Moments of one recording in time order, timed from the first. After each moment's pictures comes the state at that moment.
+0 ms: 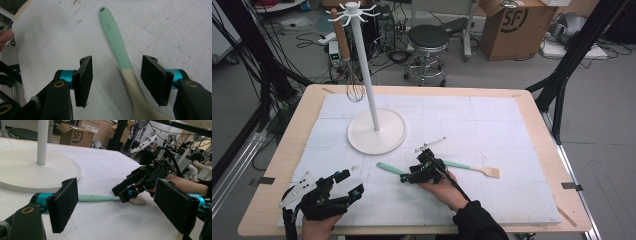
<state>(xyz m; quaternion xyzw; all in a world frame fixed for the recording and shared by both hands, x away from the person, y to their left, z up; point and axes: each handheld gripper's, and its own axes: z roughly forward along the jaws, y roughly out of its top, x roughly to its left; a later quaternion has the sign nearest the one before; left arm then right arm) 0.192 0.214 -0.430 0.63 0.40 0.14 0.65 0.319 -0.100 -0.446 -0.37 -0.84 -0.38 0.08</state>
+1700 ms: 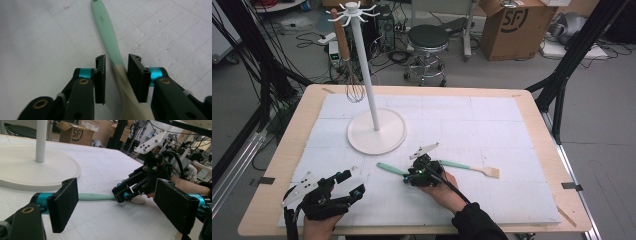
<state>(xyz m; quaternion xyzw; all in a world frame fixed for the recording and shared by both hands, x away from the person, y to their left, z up) 0.193 0.212 -0.432 0.63 0.40 0.13 0.65 0.305 -0.090 -0.445 -0.32 -0.88 -0.35 -0.03</state>
